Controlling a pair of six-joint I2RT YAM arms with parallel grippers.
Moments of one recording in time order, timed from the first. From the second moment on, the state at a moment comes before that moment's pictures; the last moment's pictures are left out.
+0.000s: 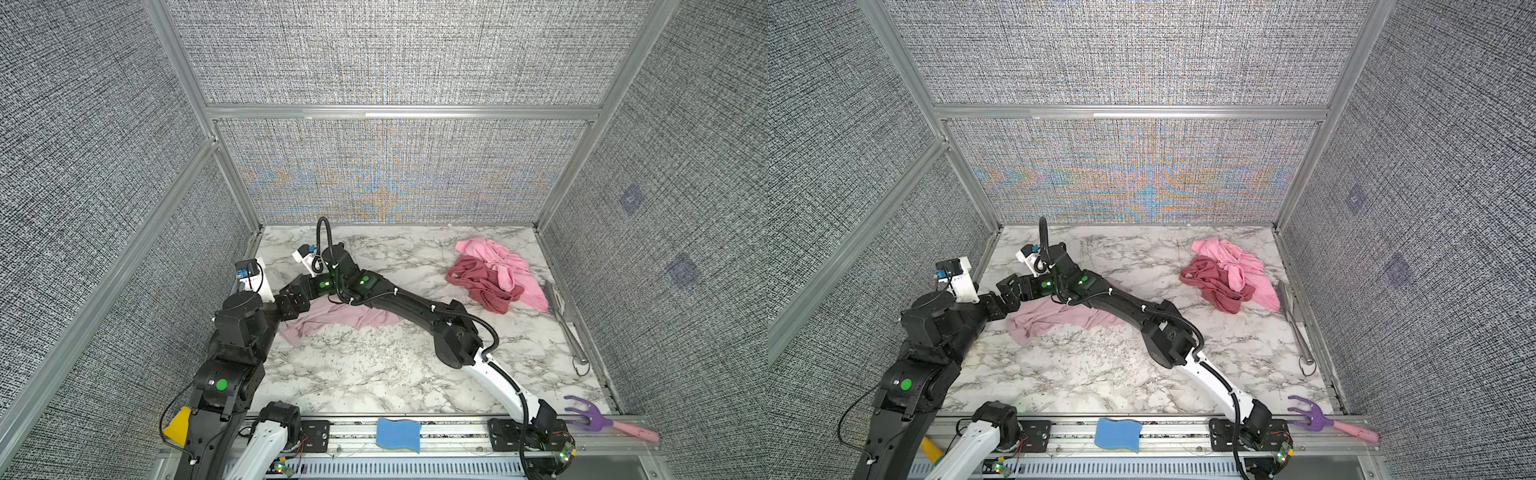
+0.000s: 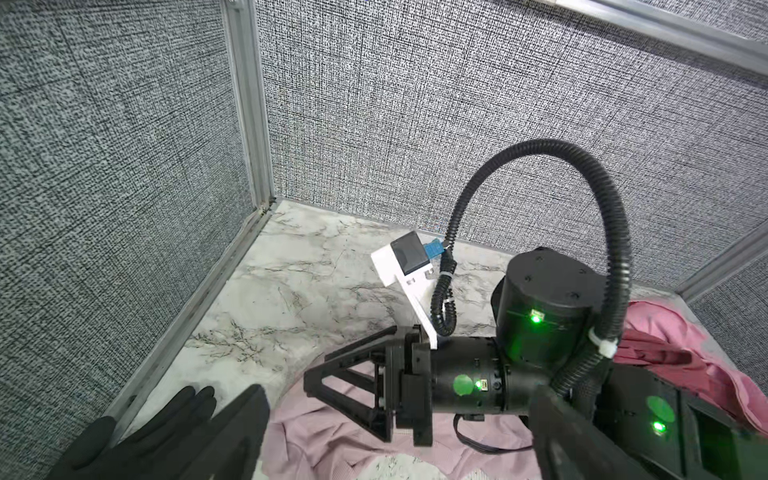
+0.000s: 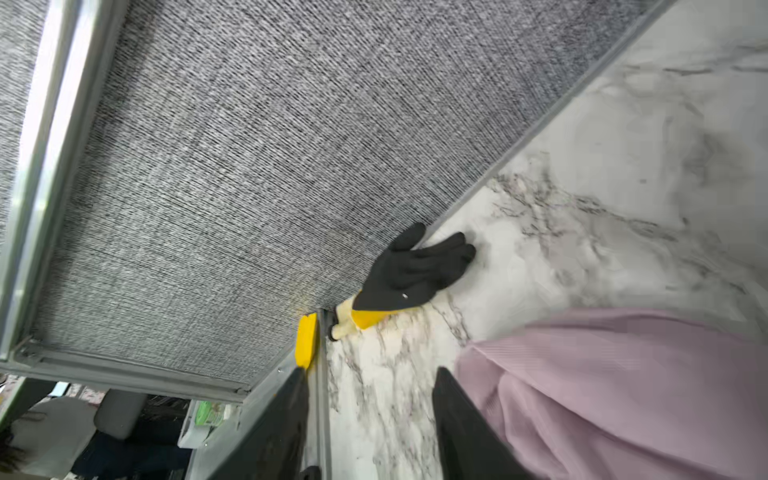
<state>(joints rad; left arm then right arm) -0.24 0.63 0.96 -0.63 -0.17 -0.29 0.96 2.56 2.34 -0.10 -0.60 0.67</state>
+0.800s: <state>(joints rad) -0.54 1.33 0.78 -0.02 0.12 -0.25 0.59 1.40 0.92 0.05 -0.13 0.49</state>
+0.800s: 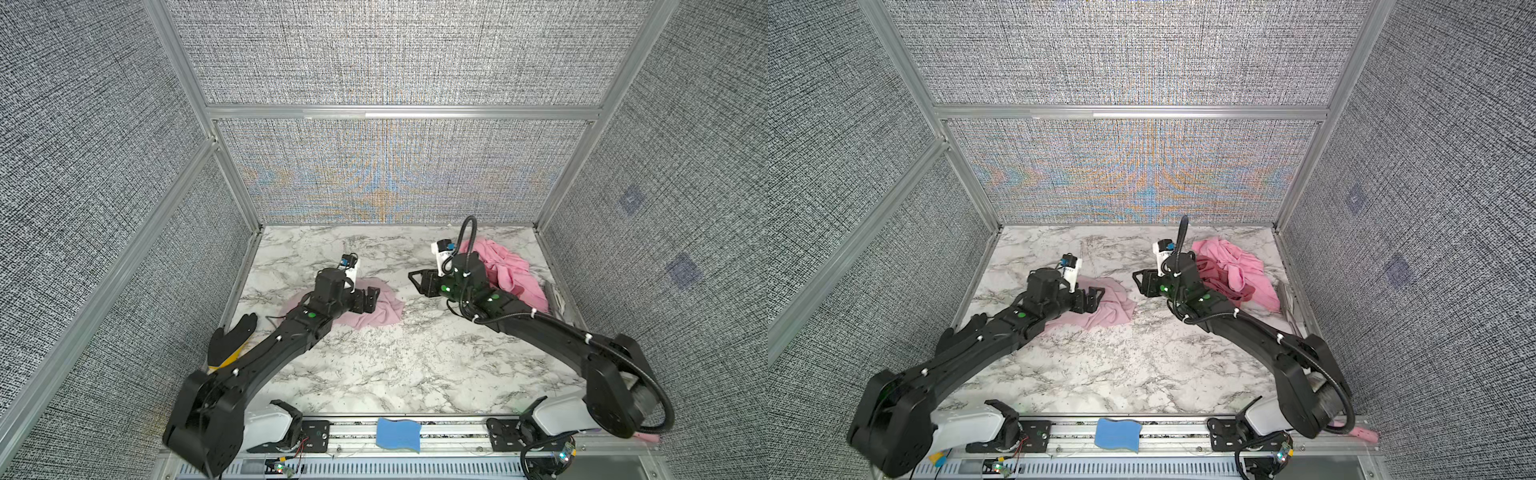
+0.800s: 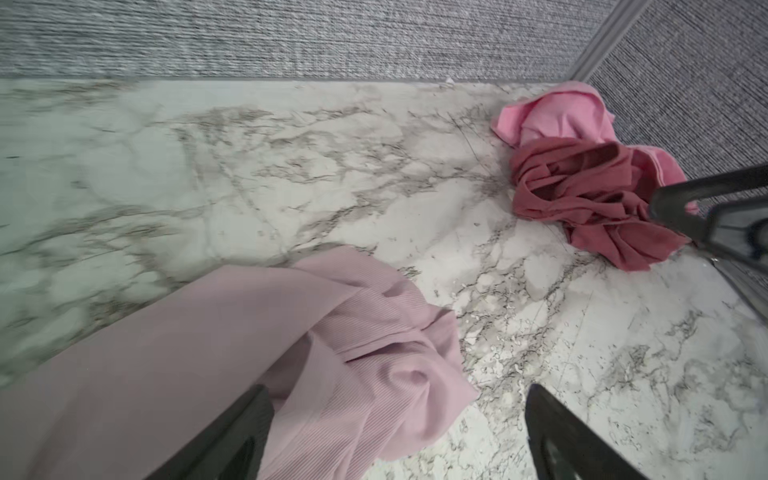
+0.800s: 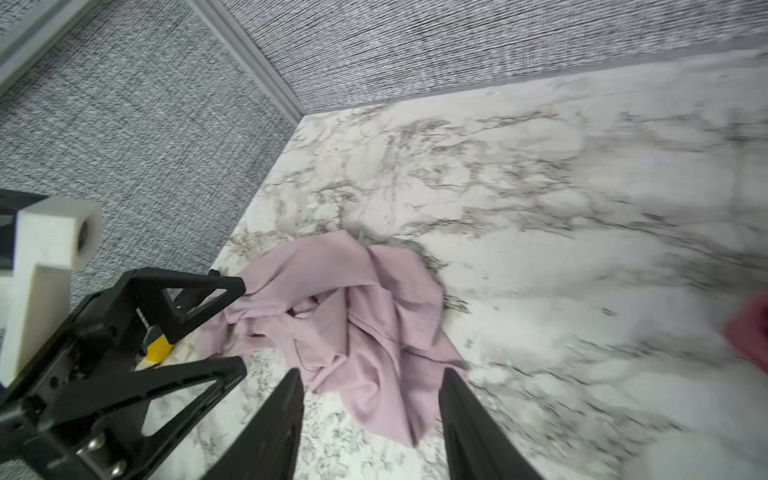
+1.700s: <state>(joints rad) -0.74 1.89 1.13 -0.12 0.08 -0.25 0.46 1.19 0.77 -0.10 -0.06 0.47</state>
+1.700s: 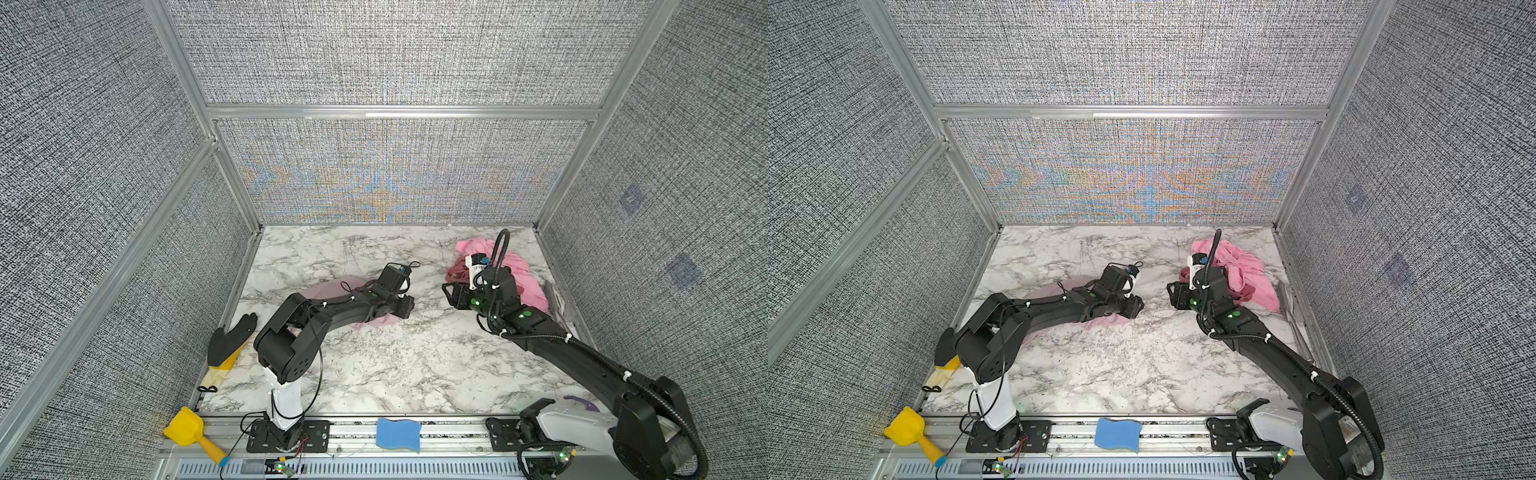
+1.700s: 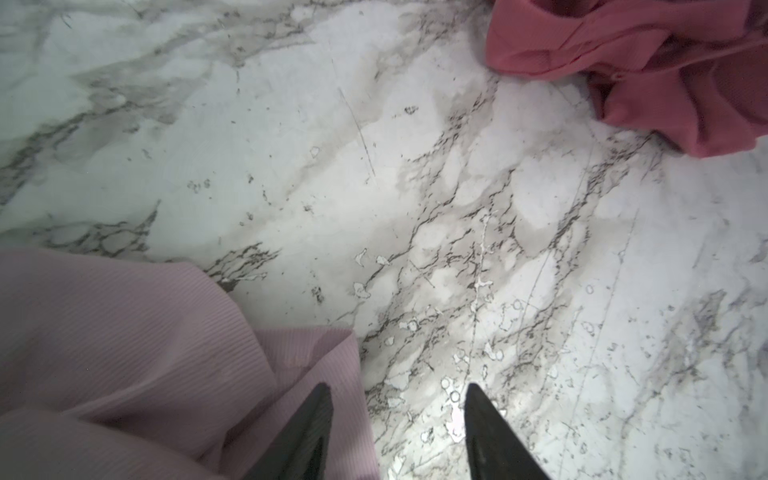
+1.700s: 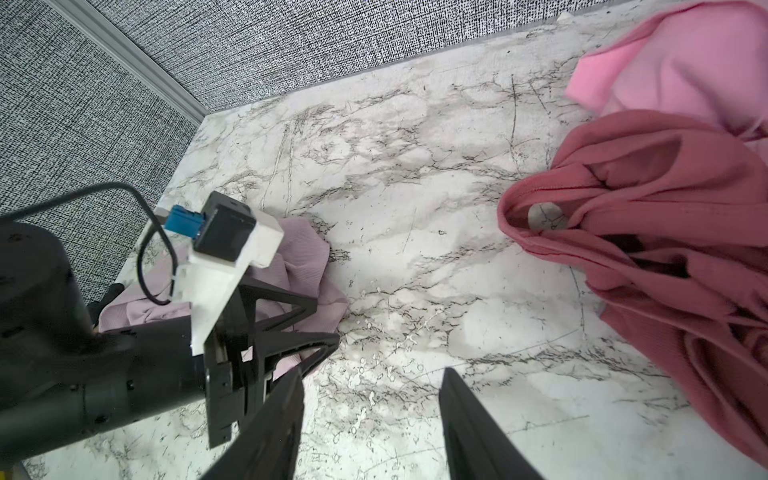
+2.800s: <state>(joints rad) -0.74 2.05 1.24 -0.12 -0.06 -0.25 0.41 1.16 0.74 -0.11 -0.09 0.46</state>
